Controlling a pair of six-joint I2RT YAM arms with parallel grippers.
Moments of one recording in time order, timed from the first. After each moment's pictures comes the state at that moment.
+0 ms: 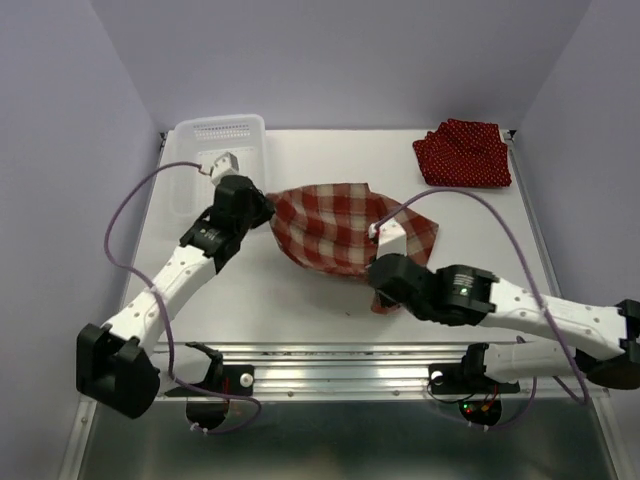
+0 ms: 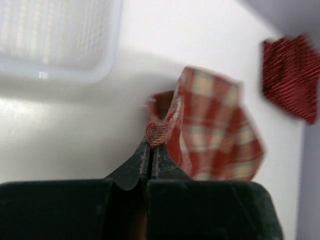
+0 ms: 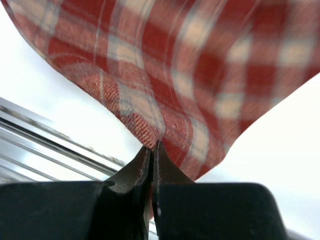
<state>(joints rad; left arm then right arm) -0.42 1.26 0.87 -0.24 -0.19 -0.80 1.24 1.18 1.06 -0.86 0.58 0.62</state>
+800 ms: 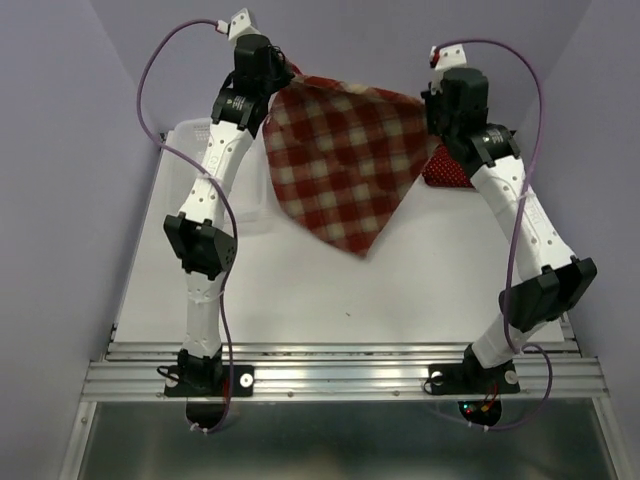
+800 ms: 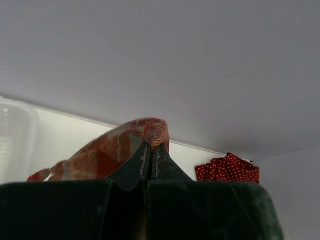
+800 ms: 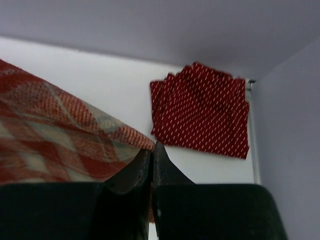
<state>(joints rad) -0.33 2.10 2.46 -0.54 -0.23 -0.64 0.36 1.62 1.83 -0.57 0.43 -0.11</state>
